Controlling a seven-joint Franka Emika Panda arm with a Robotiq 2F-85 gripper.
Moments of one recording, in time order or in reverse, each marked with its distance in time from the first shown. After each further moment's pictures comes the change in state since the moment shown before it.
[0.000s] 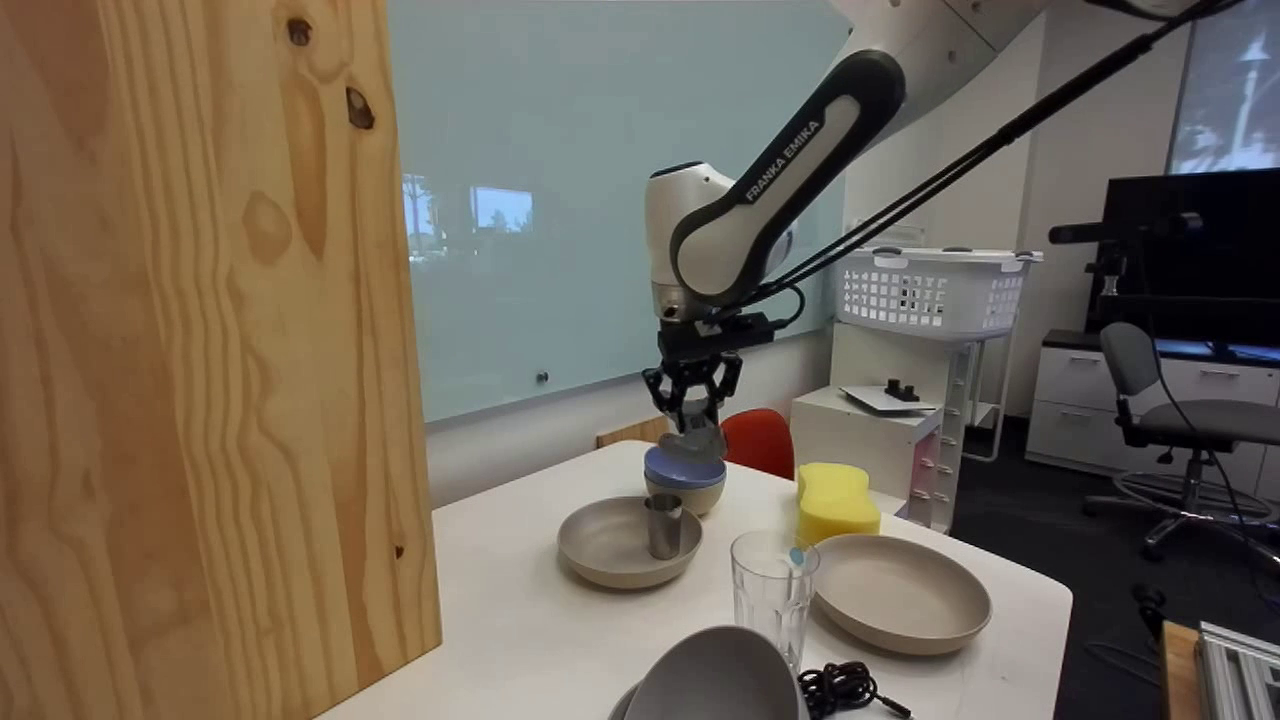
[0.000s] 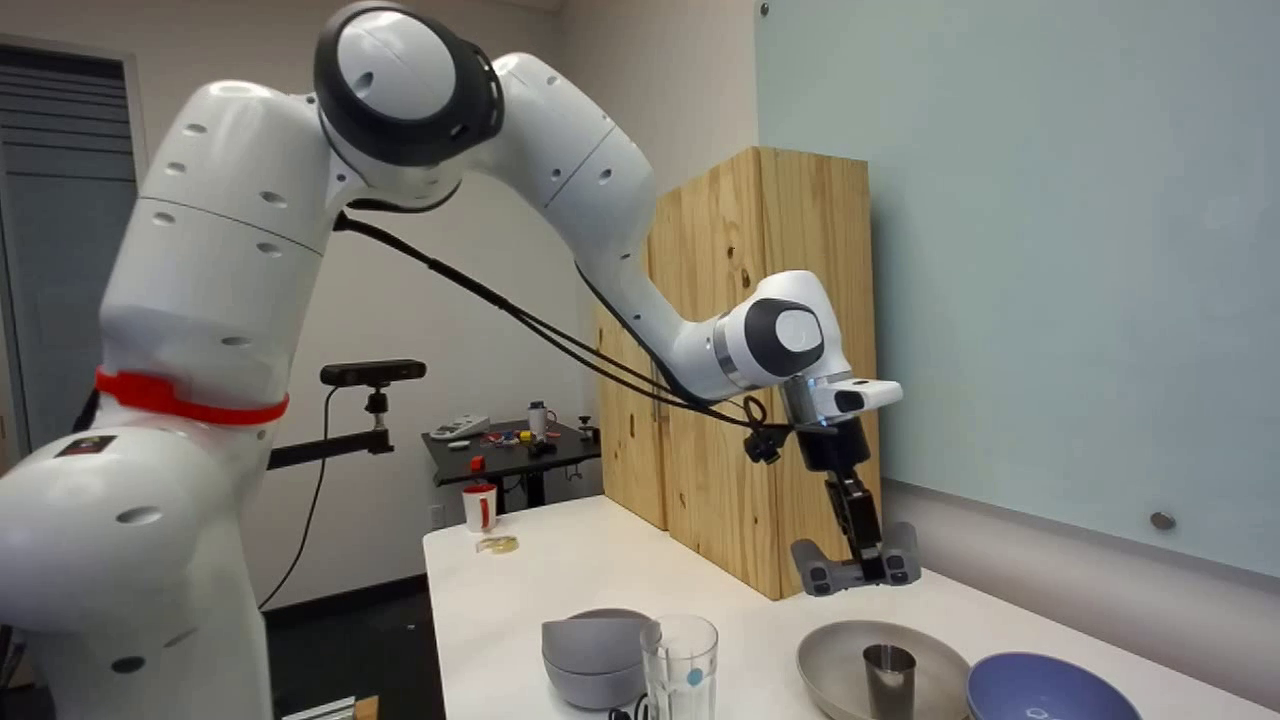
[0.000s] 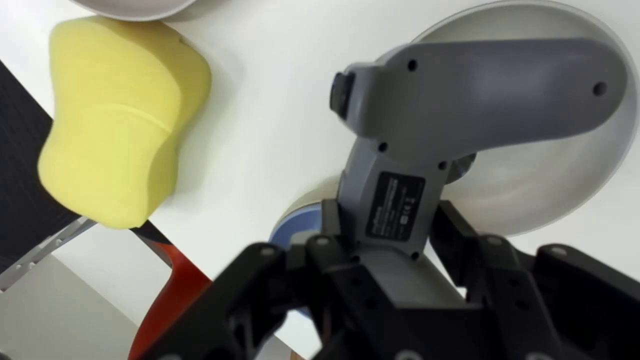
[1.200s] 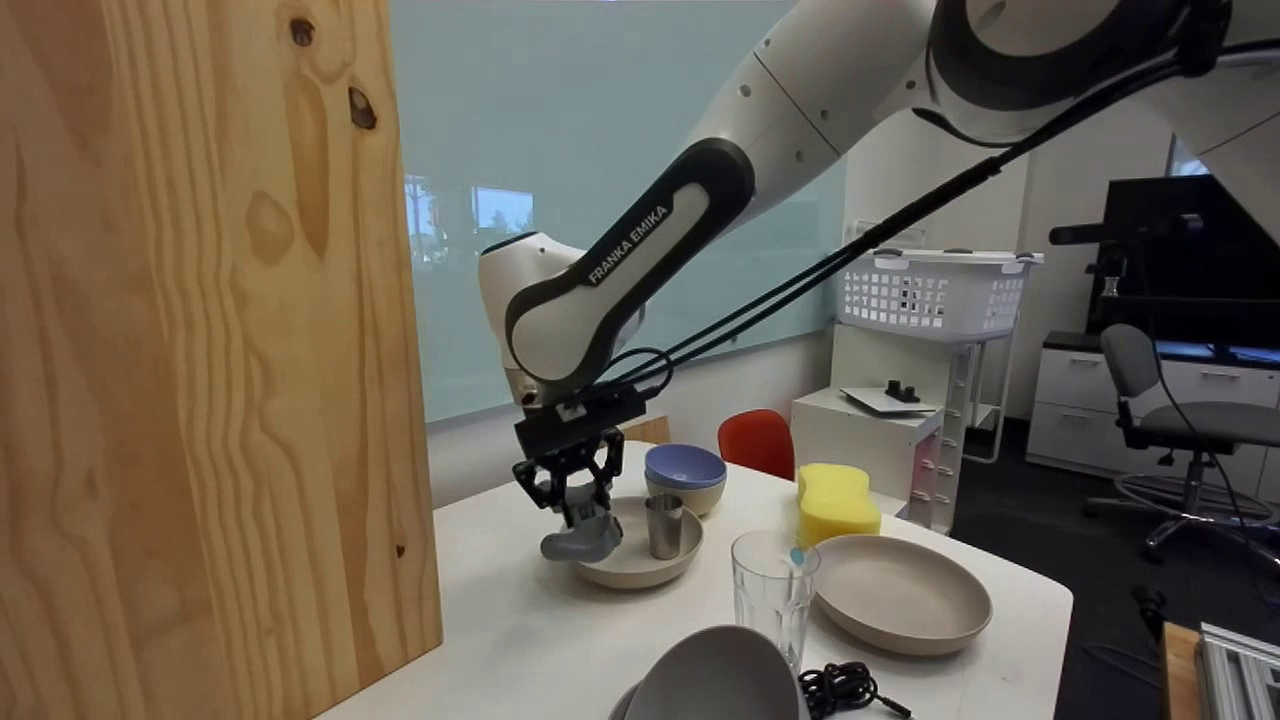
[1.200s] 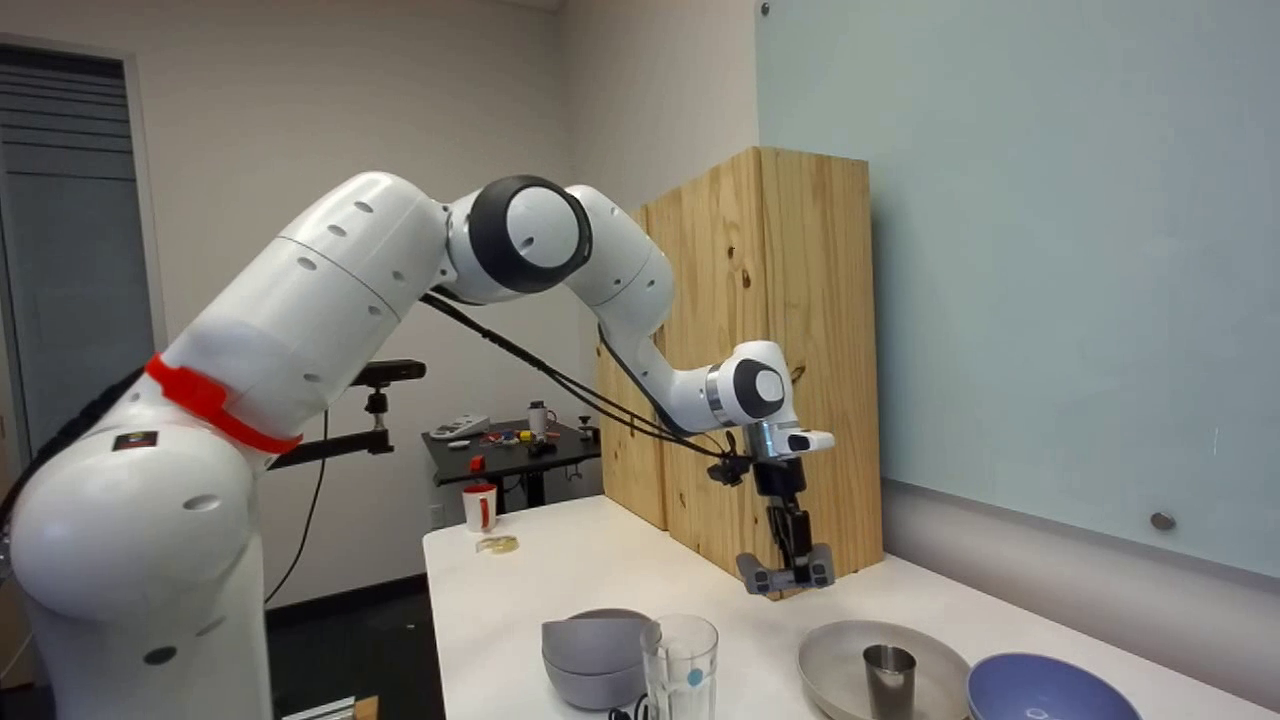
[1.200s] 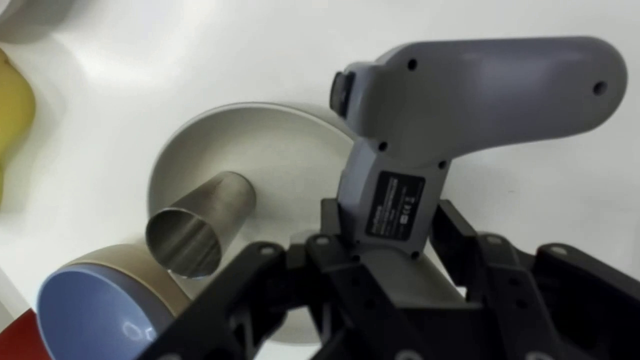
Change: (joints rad) arm 0.203 0.376 0.060 0.412 0.054 -0.207 -0.002
